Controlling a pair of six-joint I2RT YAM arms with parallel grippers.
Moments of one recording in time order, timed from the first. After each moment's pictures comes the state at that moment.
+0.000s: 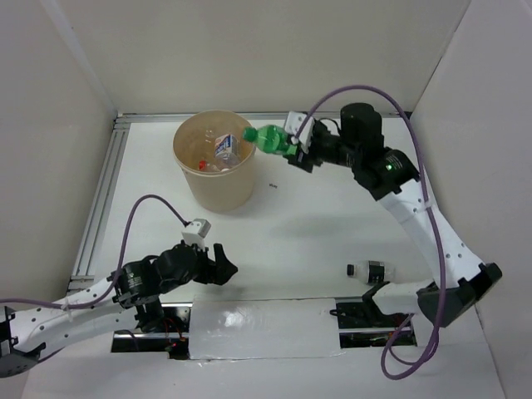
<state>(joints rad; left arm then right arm) -1.06 0.53 0.44 -0.52 -0.27 -0.82 0.51 1.24 1.45 -0.62 -0.44 -0.80</state>
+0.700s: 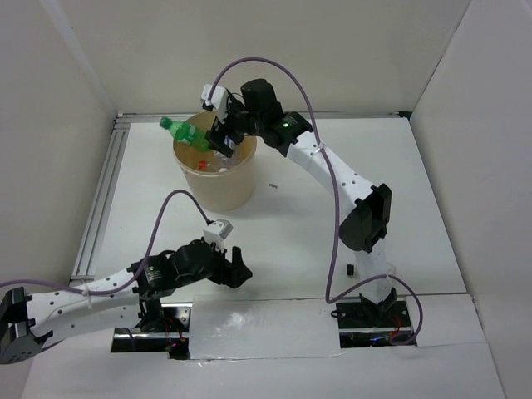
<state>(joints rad) -1.09 0.72 0.44 -0.31 -0.14 -0.74 0.72 2.07 2.22 -0.52 -0.39 -0.48</state>
